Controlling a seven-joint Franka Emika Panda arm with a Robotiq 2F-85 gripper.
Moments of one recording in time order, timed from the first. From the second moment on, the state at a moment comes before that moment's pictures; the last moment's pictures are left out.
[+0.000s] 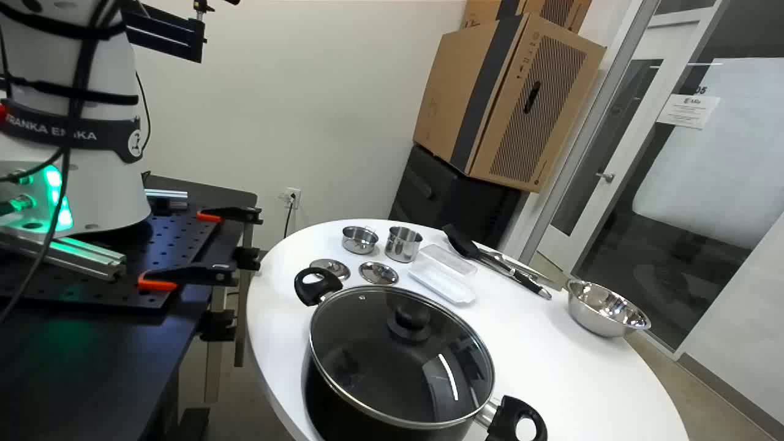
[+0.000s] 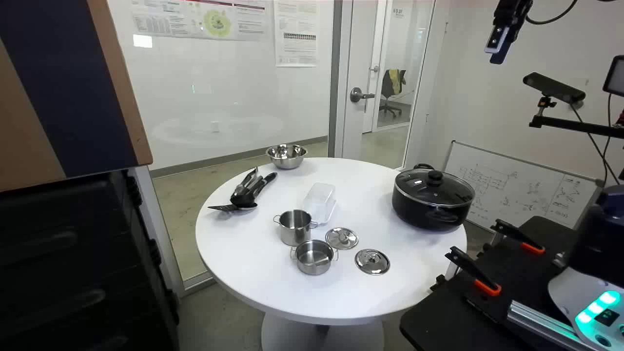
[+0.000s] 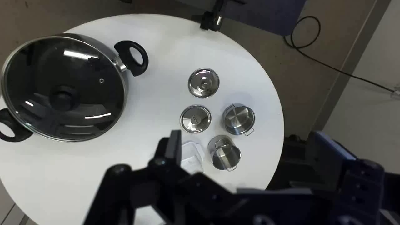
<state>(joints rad) 0.08 -0.97 -0.15 -2.63 0.06 1.71 -0.29</state>
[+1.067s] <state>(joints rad) 0.19 -0.53 -0.07 -2.63 -0.08 2.00 -0.51</state>
